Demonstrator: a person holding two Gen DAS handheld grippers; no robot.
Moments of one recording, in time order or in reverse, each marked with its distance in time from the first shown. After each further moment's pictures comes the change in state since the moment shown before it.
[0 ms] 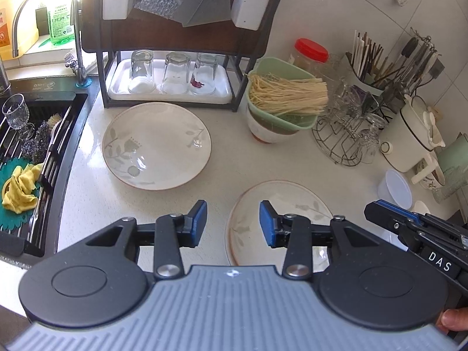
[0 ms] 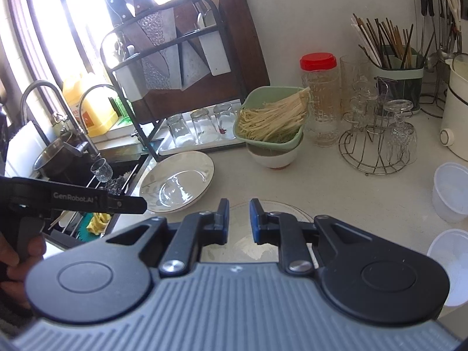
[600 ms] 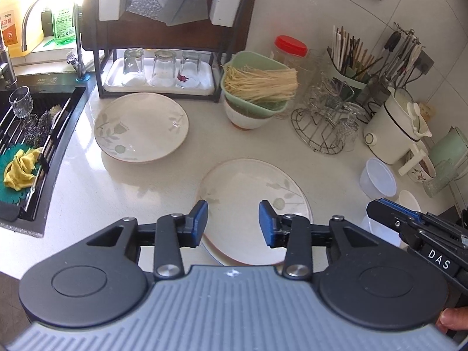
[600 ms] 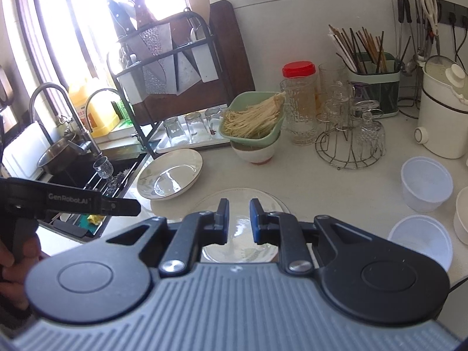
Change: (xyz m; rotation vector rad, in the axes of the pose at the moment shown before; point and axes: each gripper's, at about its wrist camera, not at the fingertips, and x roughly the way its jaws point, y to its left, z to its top) left arm -0.037 -0.051 -0.049 -0.003 -0.034 0.012; right arm -0.058 -0.027 -0.025 -0.020 -0.042 -0.001
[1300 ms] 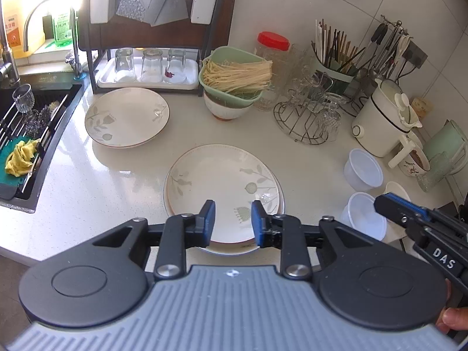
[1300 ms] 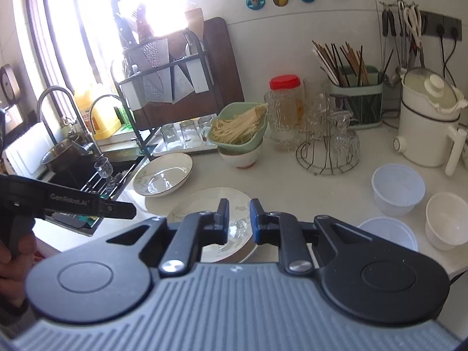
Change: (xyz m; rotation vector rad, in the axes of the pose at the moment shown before) left arm -0.022 -0.061 -0.035 0.001 -0.010 0.022; right arm -0.053 -0.037 -0.011 -0.038 -0.052 0.001
